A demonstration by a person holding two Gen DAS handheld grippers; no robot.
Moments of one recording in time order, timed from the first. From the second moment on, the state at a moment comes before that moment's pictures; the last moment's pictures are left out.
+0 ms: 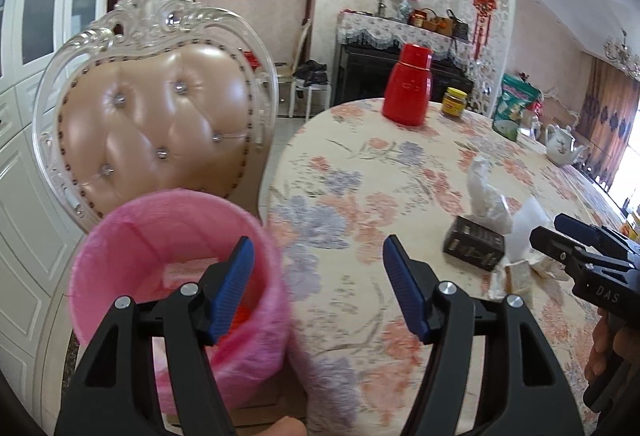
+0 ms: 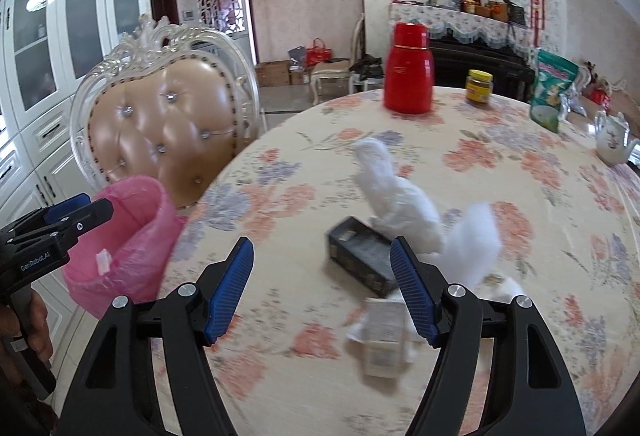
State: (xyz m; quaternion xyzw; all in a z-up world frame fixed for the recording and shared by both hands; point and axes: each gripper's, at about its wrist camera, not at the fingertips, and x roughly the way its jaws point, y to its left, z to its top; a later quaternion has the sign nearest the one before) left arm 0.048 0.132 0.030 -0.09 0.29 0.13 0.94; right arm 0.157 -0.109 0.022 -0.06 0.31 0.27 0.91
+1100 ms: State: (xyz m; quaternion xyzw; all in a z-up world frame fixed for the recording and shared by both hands) left arm 0.130 -0.031 -0.016 -0.06 0.36 0.00 0.93; right arm 0.211 -0.248 -0.019 -0.02 0.35 0.18 0.92
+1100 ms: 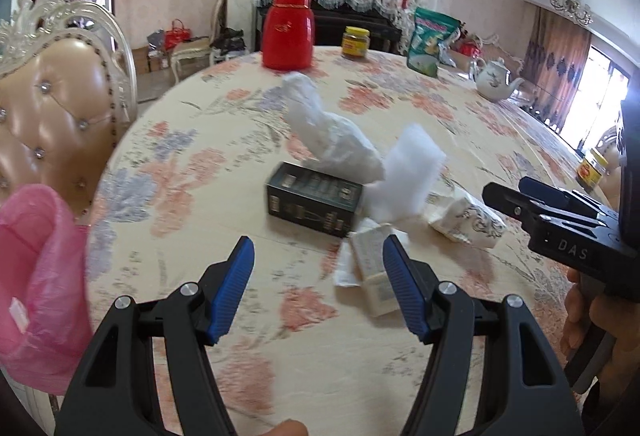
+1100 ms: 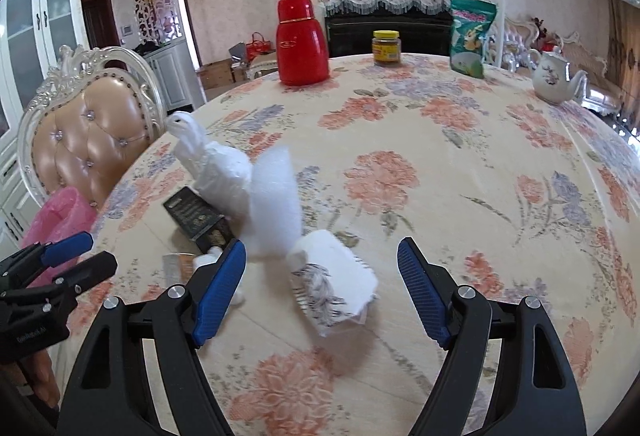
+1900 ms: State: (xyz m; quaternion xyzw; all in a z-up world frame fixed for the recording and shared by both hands) left arm 0.167 -0.050 -0.055 -0.08 0.41 -0.03 0.91; right arm 0.219 -0.247 -0.038 -0.05 0.37 0.19 0.91
